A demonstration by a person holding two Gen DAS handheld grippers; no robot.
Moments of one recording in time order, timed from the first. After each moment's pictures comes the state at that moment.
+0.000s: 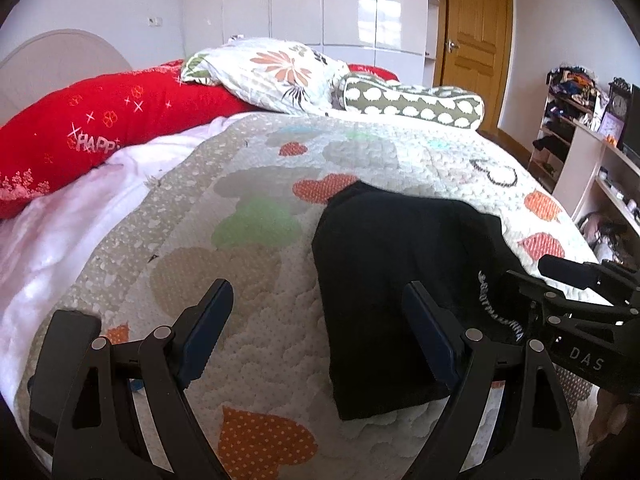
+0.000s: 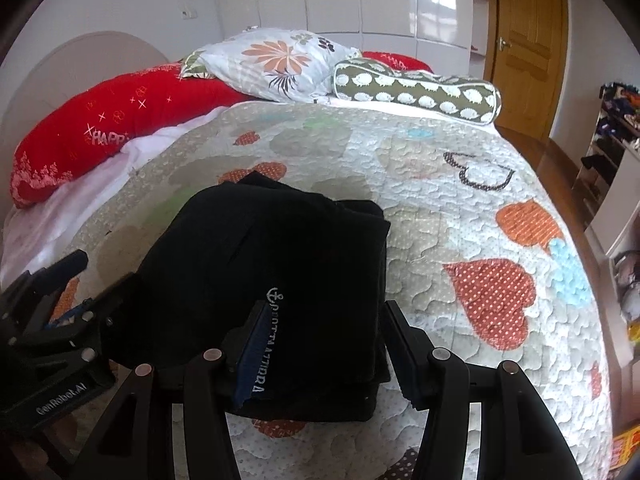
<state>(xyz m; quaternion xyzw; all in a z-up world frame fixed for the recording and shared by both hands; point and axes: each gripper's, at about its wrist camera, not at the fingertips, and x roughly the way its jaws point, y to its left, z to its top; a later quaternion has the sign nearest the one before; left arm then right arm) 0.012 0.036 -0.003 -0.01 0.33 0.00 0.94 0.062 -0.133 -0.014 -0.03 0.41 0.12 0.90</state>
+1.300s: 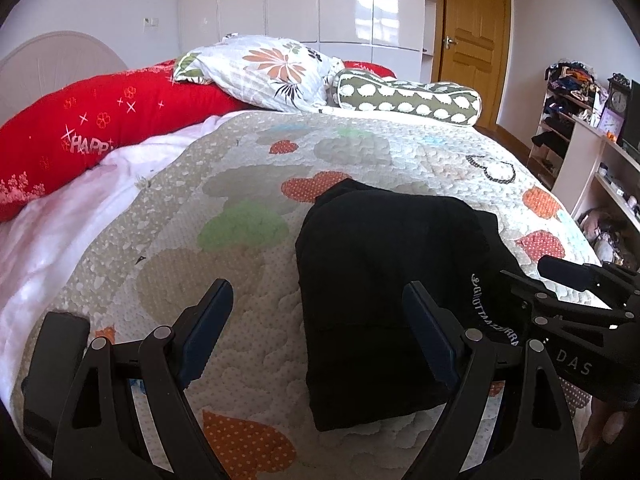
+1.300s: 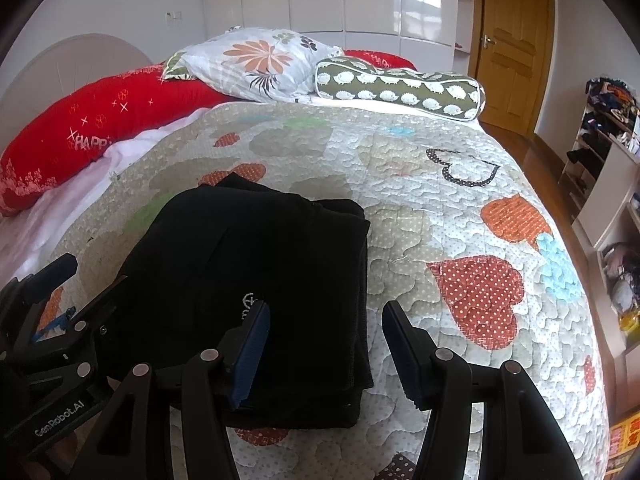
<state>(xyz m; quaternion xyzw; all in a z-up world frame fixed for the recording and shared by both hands) 0.020 0.025 -0.008 0.00 0.34 0.00 0.94 0.071 -0.139 -0.021 -0.02 0.42 0.09 0.90</state>
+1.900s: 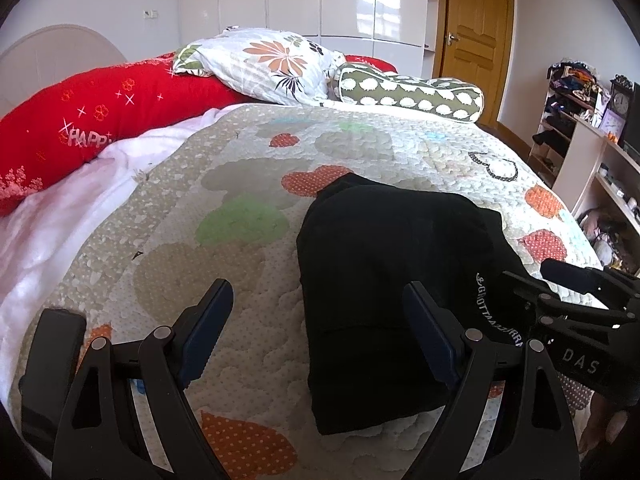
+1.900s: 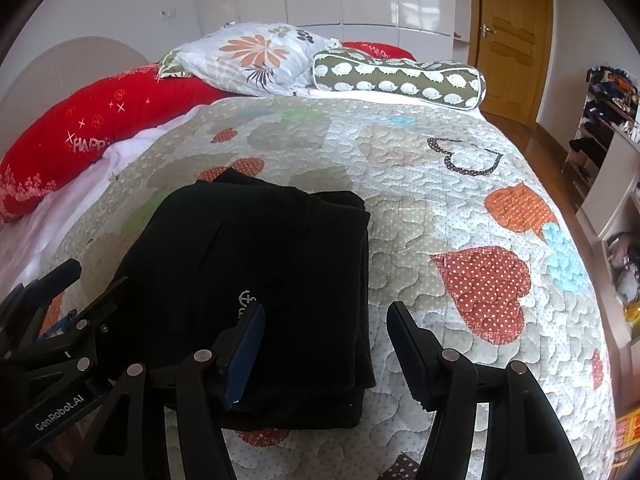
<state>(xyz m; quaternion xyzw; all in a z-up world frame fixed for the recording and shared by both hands) 0.024 0.026 -0.010 -0.01 0.35 0.00 0.94 0.074 -0.143 -0.024 -0.01 0.43 0.09 0.90</state>
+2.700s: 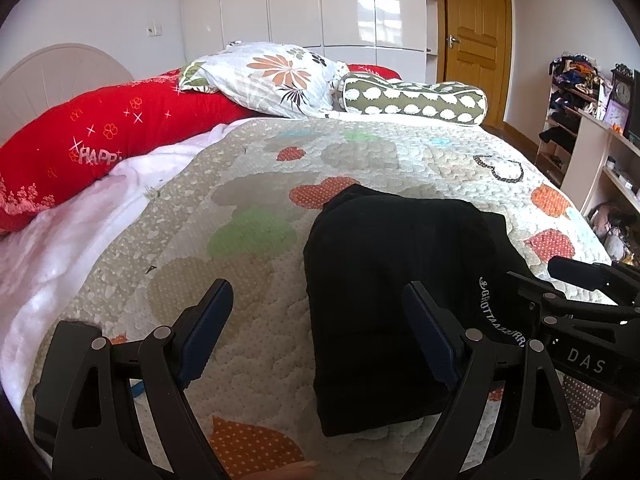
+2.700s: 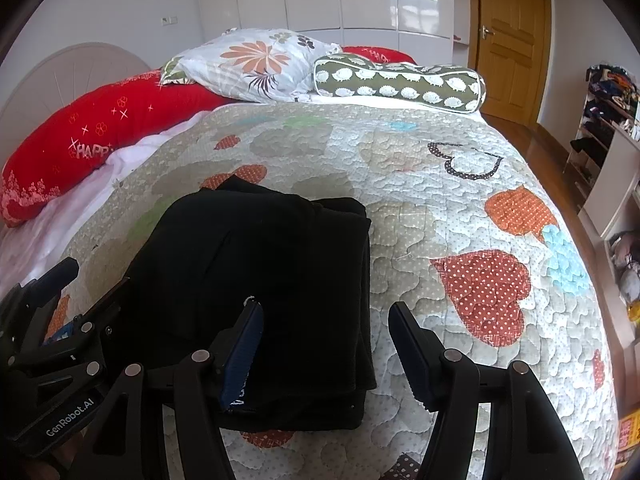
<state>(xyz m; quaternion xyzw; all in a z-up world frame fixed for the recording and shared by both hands) 0.021 0.022 -0.005 0.02 0.33 0.02 0.94 0.072 -0.142 -0.021 0.00 0.43 0.10 0.90</state>
